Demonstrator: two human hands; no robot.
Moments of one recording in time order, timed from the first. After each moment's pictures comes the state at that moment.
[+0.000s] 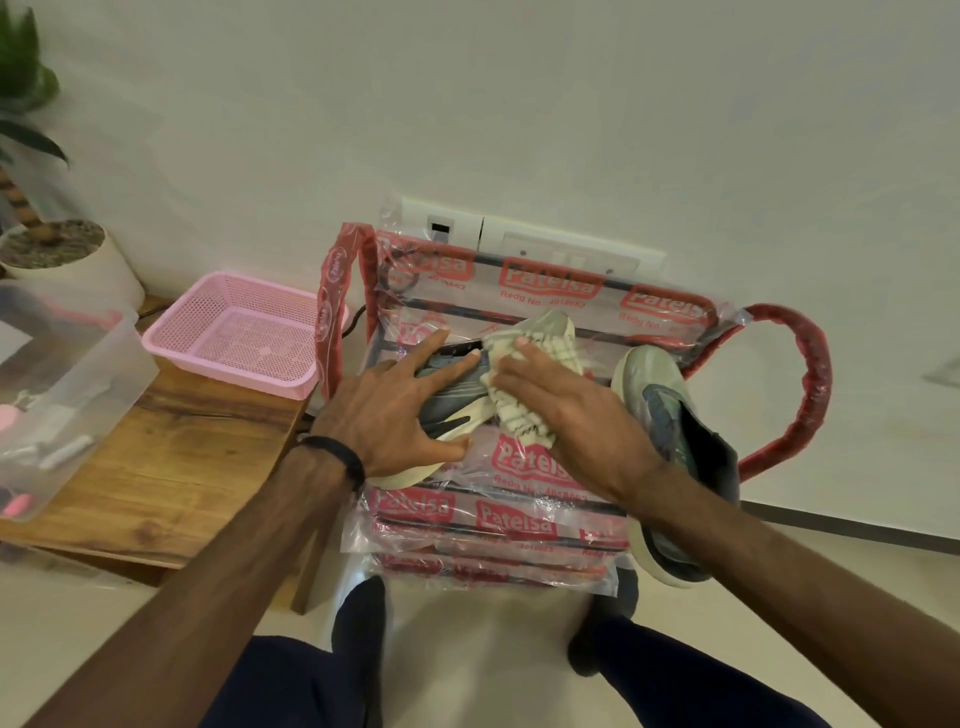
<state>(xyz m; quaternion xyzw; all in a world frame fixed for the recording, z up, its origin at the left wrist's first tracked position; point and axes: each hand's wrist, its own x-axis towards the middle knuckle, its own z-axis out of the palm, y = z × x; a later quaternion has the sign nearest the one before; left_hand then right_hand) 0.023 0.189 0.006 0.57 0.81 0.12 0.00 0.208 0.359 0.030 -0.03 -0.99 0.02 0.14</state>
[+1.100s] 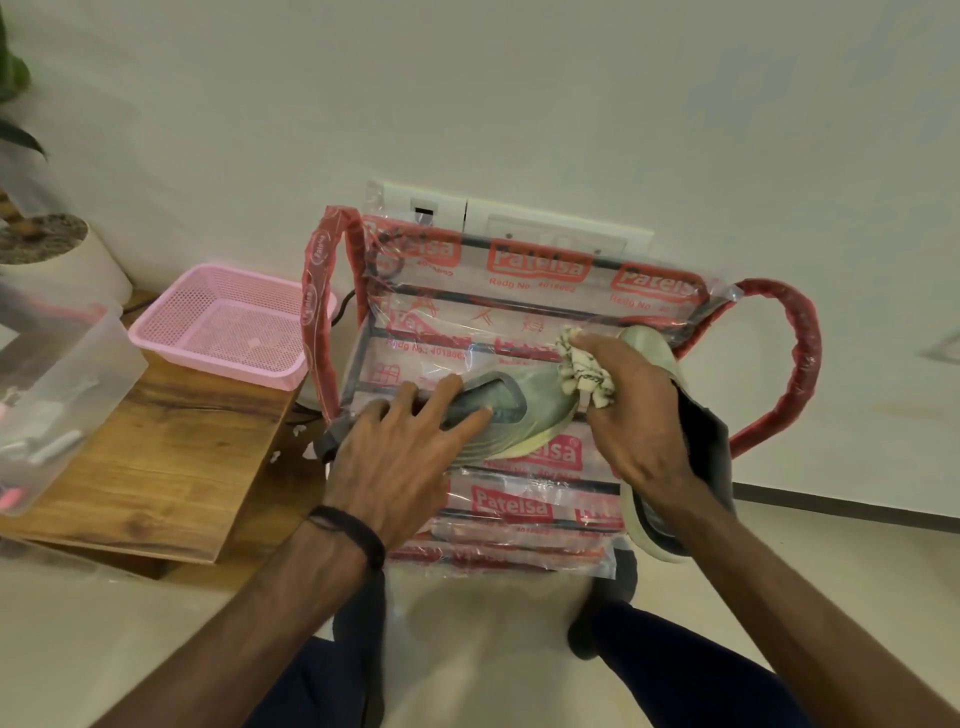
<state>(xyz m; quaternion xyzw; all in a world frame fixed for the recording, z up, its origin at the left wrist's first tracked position) 0.099 0.170 0.011 0.58 0.81 0.02 -0.09 0.242 0.373 0.032 -0.27 -0.90 0.21 0.26</state>
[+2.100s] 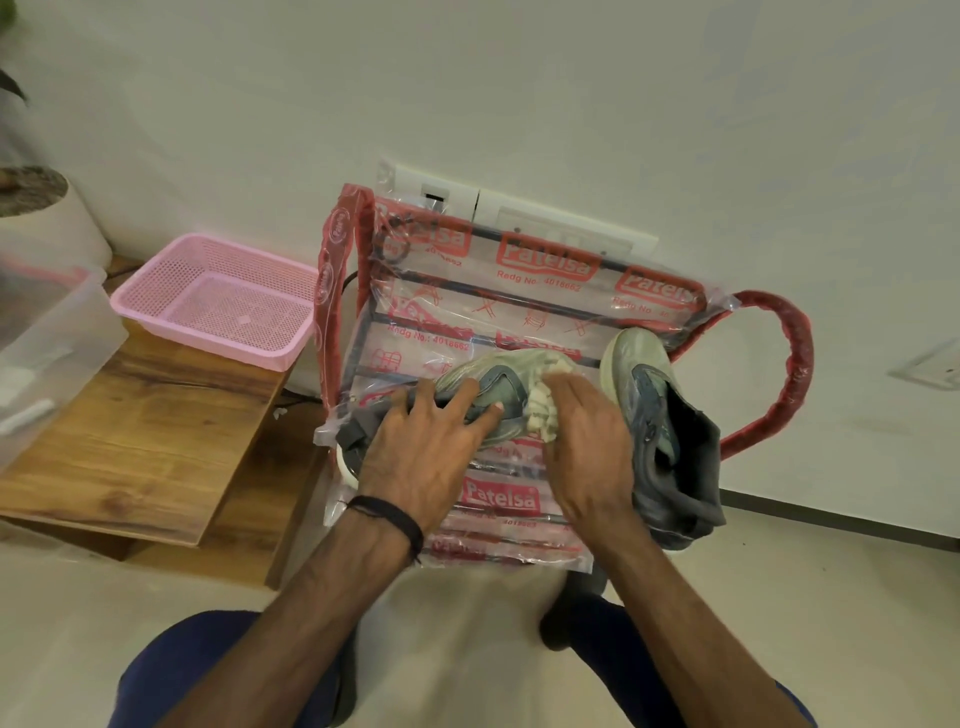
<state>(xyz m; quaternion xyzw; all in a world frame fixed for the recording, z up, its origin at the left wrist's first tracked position) 0.115 0.189 0.007 0.55 0.84 0.00 -0.03 0.229 0.331 0.002 -0.33 -0.93 0.01 0.16</state>
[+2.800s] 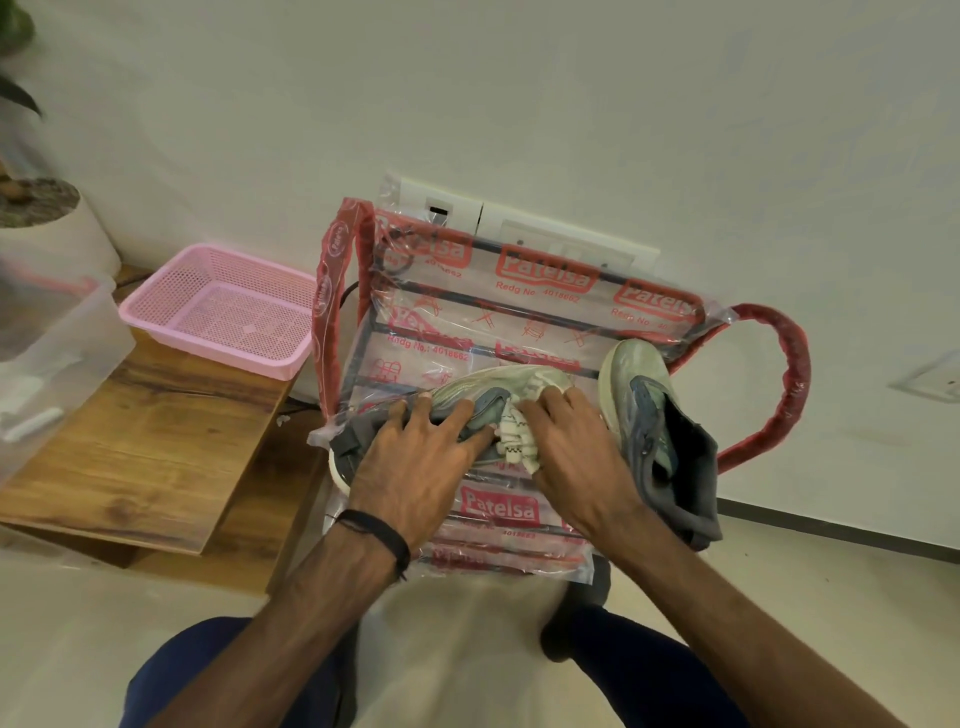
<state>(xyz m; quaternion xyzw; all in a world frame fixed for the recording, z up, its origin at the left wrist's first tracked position) 0.110 0.181 0.005 0.56 0.83 -0.01 -0.03 0.232 0.332 0.008 -0.19 -0.98 -0.07 0.07</state>
